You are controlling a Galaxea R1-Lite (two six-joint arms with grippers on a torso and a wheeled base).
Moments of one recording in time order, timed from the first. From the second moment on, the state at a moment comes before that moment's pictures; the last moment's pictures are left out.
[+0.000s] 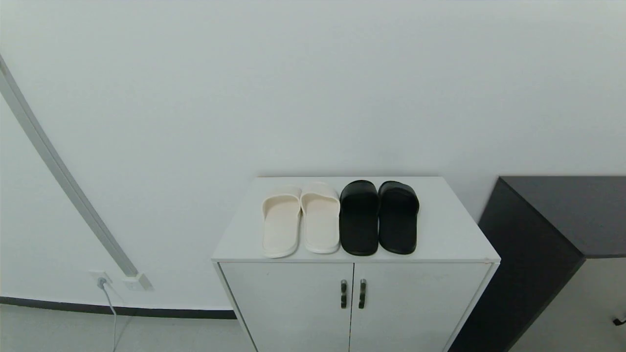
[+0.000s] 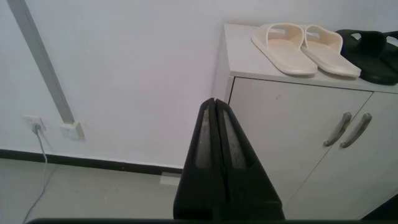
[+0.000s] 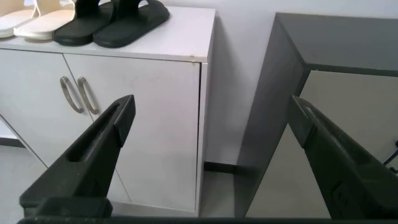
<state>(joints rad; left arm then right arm) 0.00 0.00 0.00 0.00 0.09 -0.08 0.00 0.00 0.00 0.01 0.12 -0.05</state>
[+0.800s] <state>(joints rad) 0.00 0.00 0.00 0.00 0.09 -0.07 0.00 0.22 -0.17 -0.02 0.24 -0.04</state>
